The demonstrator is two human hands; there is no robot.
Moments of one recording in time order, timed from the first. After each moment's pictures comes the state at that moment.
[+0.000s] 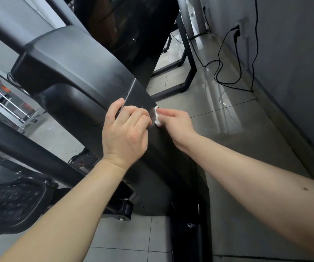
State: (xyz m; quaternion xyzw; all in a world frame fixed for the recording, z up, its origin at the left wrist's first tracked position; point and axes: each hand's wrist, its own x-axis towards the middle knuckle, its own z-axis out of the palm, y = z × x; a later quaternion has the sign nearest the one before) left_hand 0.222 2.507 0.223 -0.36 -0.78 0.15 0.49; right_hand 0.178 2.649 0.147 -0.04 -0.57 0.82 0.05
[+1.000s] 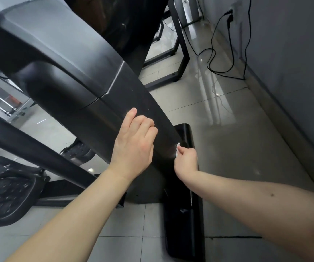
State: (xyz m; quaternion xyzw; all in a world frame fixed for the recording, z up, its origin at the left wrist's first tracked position) left_hand 0.249 2.507 0.163 -0.38 -0.85 0.16 0.34; right_hand 0.229 2.621 -0.007 -0.24 -0.63 0.73 0.01
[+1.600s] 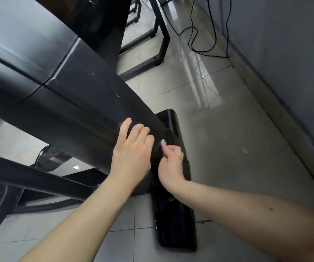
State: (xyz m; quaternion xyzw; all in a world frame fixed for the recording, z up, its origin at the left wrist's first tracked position) left_hand 0.254 2.524 0.088 -0.36 -0.86 0.26 0.26; right_hand 0.269 2.605 -0.039 -0.22 -0.66 0.71 0.06
